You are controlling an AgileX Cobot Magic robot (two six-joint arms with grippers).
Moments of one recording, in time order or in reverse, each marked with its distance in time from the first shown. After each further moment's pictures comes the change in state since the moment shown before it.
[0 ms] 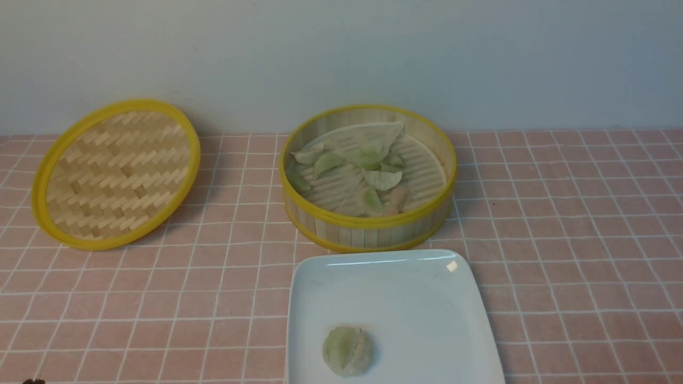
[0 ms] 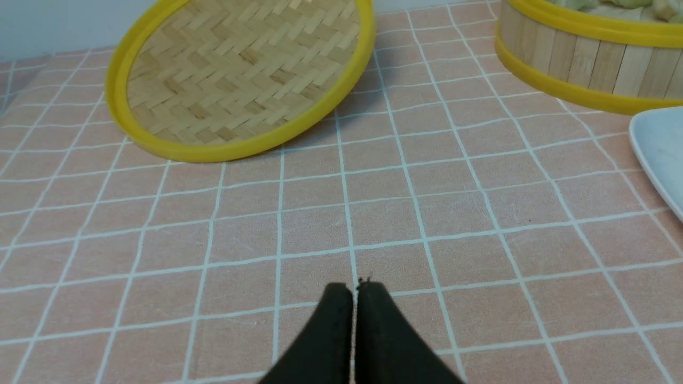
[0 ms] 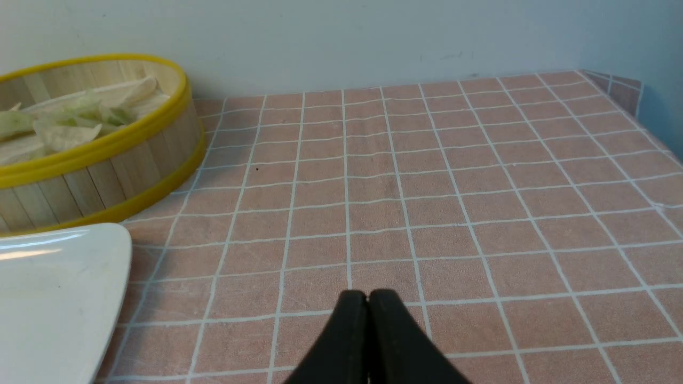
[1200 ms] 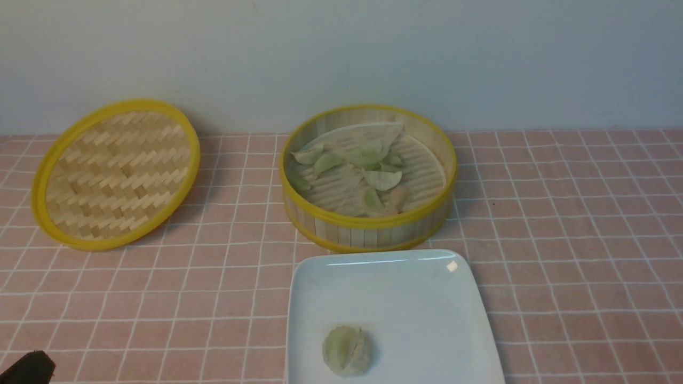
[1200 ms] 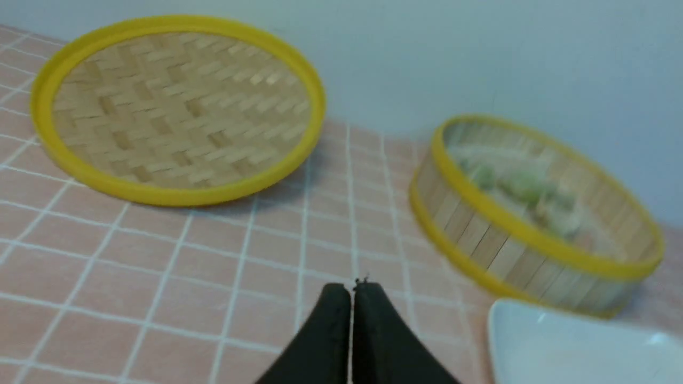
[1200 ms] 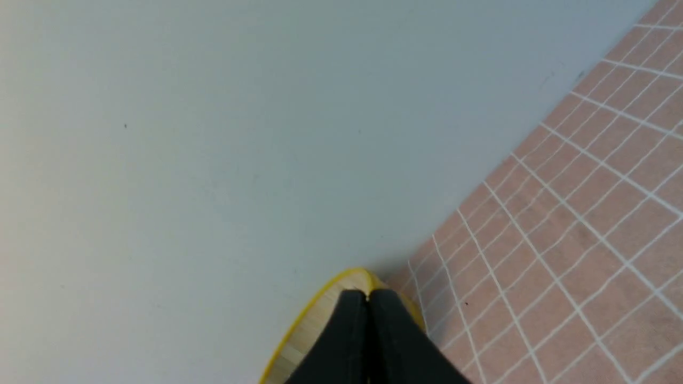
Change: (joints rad) right arm 0.000 0.000 0.010 0.534 -0.277 0.294; left arm 0.000 0.000 0.002 -0.329 -0.197 -0.140
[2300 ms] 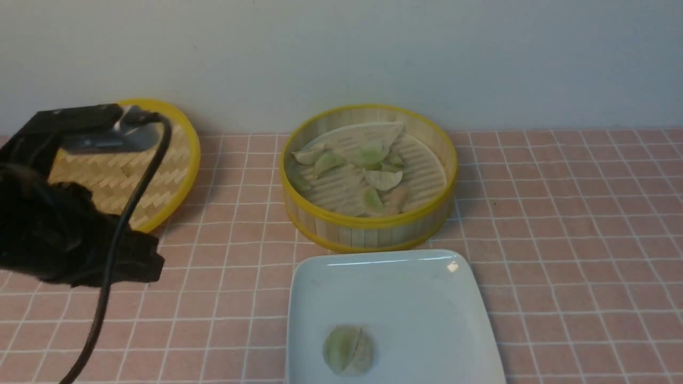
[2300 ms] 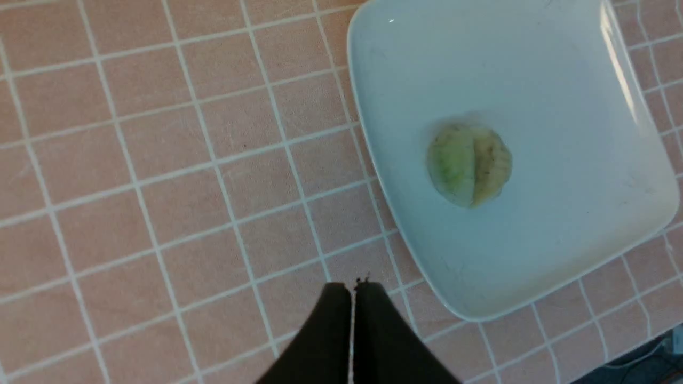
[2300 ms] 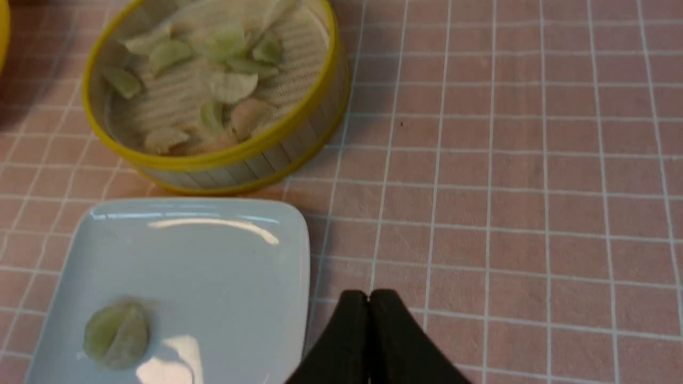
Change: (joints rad) right arm 0.112 1.017 -1.135 -0.319 0.962 -0.435; left arm -0.049 1.229 -1.036 -0.091 0.856 0.382
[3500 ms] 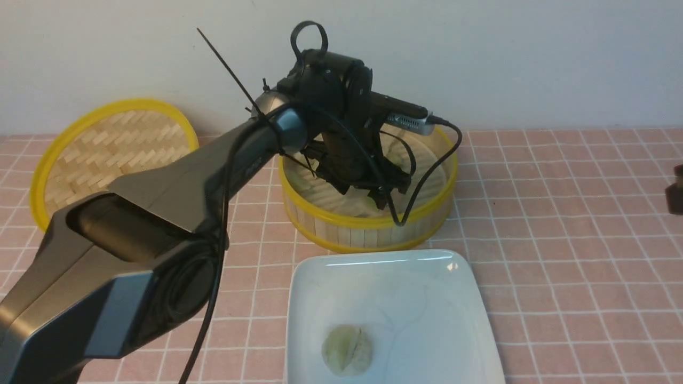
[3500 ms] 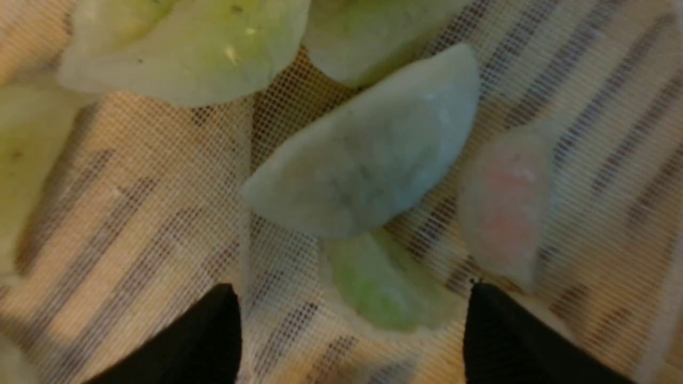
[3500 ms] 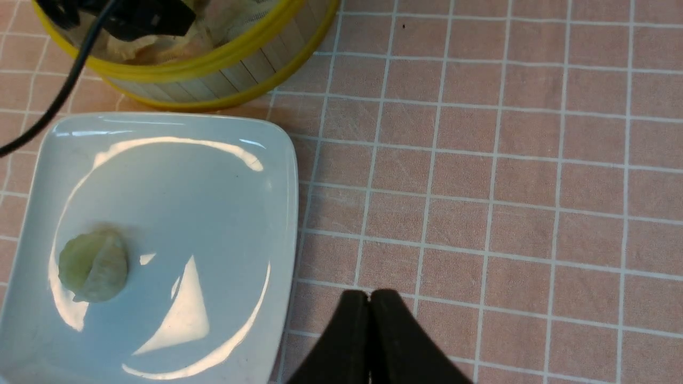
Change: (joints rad) right arm 0.000 0.077 -0.013 0.003 0.076 -0.026; left arm -0.429 1.273 -1.309 0.413 0.058 -0.328
